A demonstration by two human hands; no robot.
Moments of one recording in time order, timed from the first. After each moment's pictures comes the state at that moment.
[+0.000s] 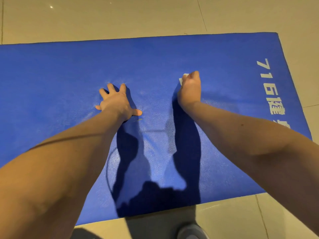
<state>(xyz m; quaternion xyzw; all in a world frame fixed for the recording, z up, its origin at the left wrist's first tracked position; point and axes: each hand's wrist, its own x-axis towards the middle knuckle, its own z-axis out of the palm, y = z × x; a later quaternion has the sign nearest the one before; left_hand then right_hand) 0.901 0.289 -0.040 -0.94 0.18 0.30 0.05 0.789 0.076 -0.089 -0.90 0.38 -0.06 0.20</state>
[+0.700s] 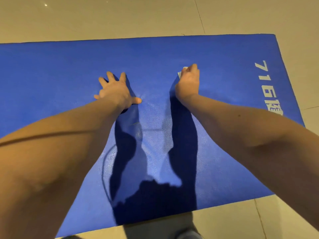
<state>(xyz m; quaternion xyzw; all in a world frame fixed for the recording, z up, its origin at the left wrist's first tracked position) 0.927 0.254 -0.039 -0.94 0.18 0.29 0.03 0.815 0.049 -0.085 -0.90 0.38 -0.07 0.19</state>
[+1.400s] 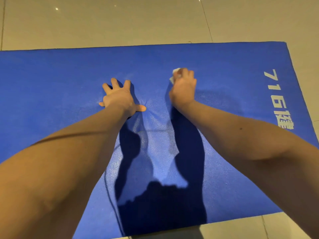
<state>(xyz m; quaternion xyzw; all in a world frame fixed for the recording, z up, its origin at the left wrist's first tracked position) 0.934 0.250 -0.039 -0.94 0.18 0.28 0.07 0.843 0.072 -0.078 -0.94 0.33 -0.03 0.12</state>
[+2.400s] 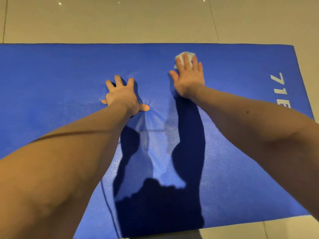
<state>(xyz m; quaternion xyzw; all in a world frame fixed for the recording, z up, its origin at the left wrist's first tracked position) 0.934 0.251 -0.035 -0.94 0.18 0.28 0.08 0.870 0.033 -0.082 -0.95 0.26 0.12 0.07</state>
